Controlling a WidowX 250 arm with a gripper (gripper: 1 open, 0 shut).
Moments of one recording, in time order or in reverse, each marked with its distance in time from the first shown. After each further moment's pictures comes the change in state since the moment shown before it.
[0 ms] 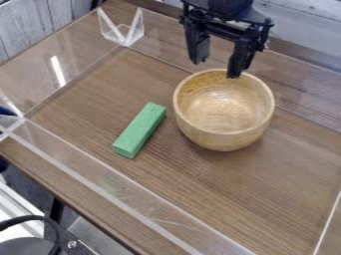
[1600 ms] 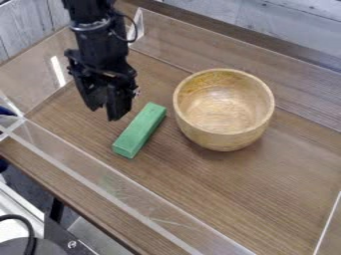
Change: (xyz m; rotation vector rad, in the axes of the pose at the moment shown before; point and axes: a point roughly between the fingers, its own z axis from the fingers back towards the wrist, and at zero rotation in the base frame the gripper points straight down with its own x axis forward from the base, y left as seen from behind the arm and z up) arm -0.086 0.098 -0.055 -0.077 -0.008 0.034
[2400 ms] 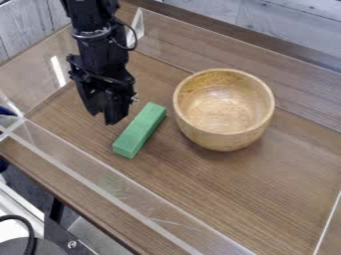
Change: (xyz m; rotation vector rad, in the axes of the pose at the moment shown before) arm 0.007 -0.005 -0.011 0.019 0.029 -0.090
